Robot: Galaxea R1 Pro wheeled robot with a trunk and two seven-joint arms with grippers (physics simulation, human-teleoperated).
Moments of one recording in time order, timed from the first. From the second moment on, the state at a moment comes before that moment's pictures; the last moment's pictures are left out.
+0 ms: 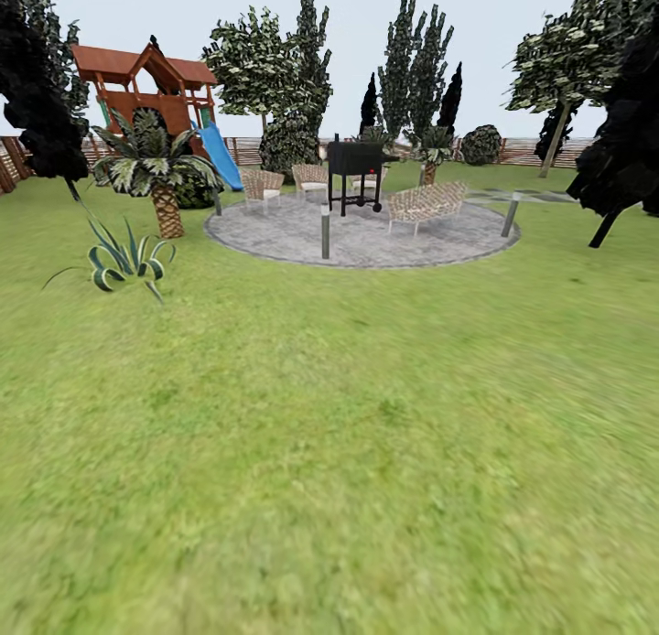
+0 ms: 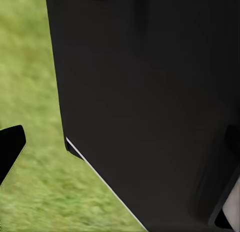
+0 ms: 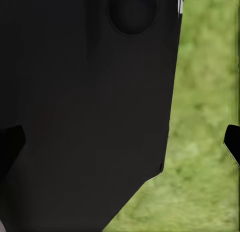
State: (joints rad) left arm -0.01 -0.01 0.01 -0.04 0.01 0.01 0.00; right arm -0.03 0.00 0.01 -0.02 0.01 -0.04 0.00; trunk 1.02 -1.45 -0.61
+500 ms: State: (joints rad) left arm -0.01 -0.01 0.01 -0.04 0.01 0.01 0.00; right arm -0.03 0.00 0.01 -0.02 0.01 -0.04 0.00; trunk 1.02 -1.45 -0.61
